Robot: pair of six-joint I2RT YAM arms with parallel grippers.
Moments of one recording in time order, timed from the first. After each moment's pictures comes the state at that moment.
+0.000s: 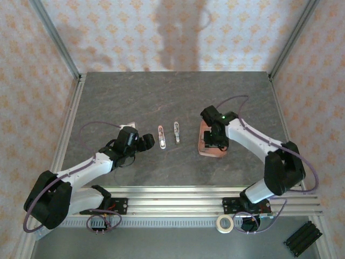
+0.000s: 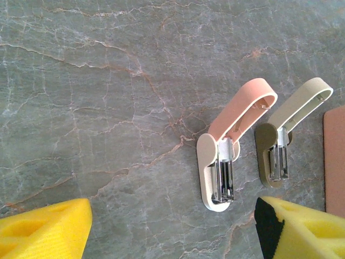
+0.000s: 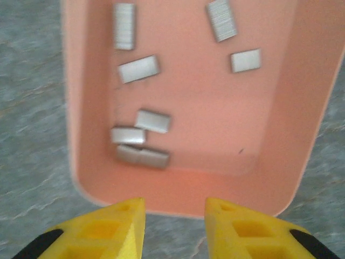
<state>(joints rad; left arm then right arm) -0.47 1.16 0.49 -0.08 -0.03 -0.75 0.50 1.53 1.09 -1.01 0.04 0.53</state>
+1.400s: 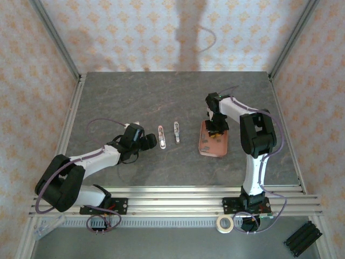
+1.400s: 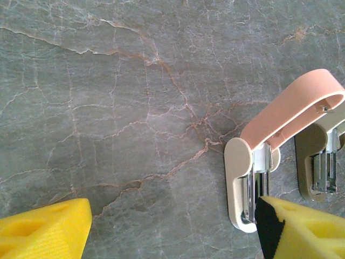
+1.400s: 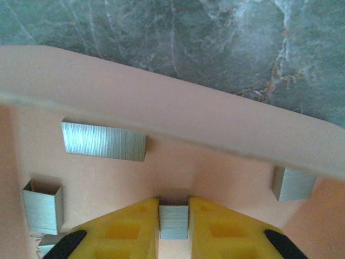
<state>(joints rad) -0.47 1.34 0.55 -0.07 -0.04 -0.74 0.29 2.02 1.44 -1.04 -0.03 0.17</state>
